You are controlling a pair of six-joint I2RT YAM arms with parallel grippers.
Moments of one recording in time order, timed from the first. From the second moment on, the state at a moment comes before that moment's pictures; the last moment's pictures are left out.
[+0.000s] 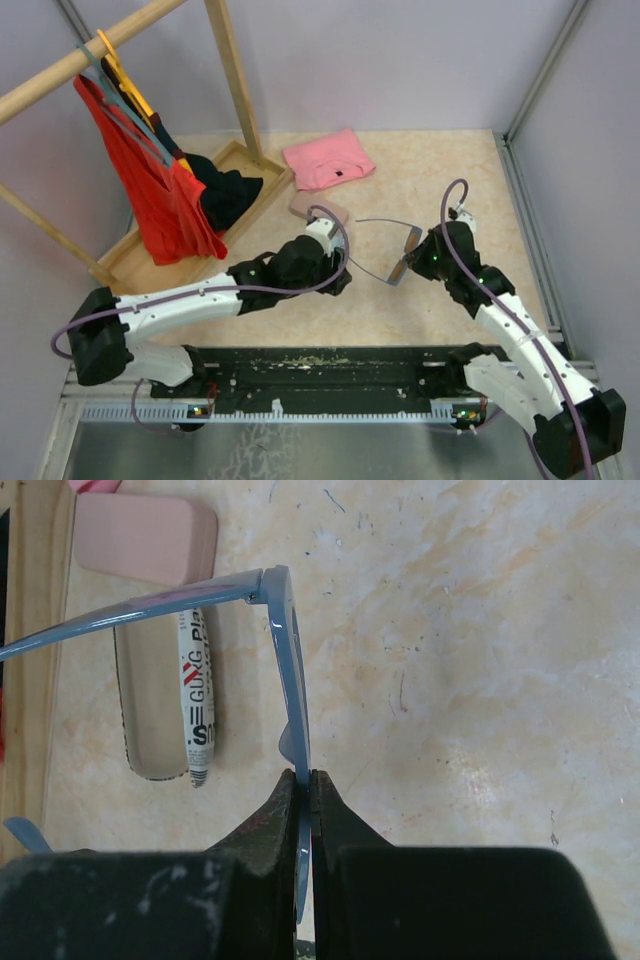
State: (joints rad) left arm -1.07 1.31 0.89 -0.15 -0.22 -0.56; right arm 0.37 0.84 0.67 -0.52 0.08 0.78
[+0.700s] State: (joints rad) left arm -1.14 1.59 1.13 -0.13 -0.34 -0.55; right arm 0.37 0.82 0.67 -0.52 0.05 0.75
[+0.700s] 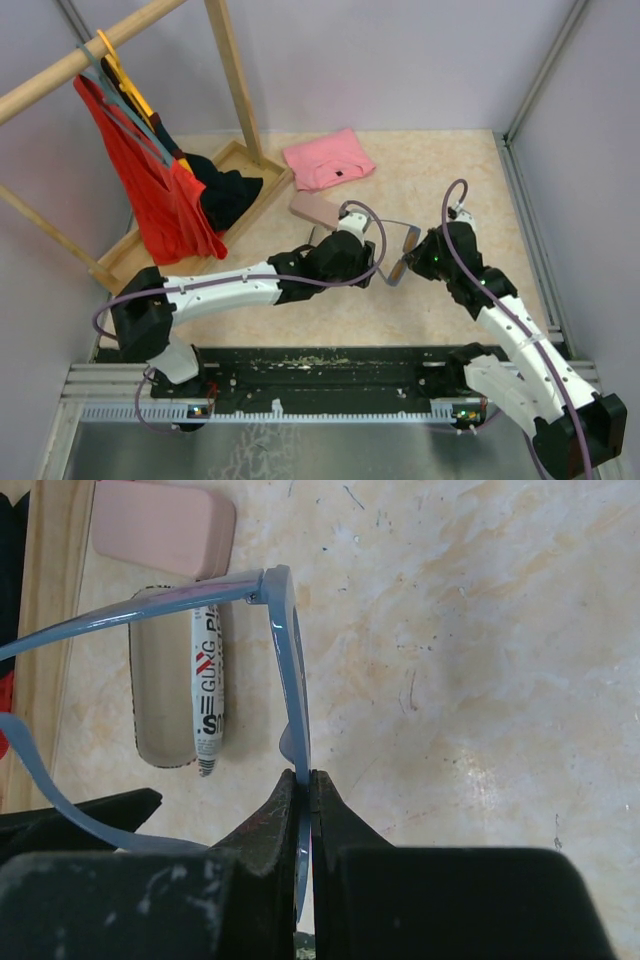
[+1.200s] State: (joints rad) left arm -1.14 1.73 1.26 -0.14 -0.37 -0.50; right arm 0.37 0.82 0.68 -0.52 -0.03 0.71
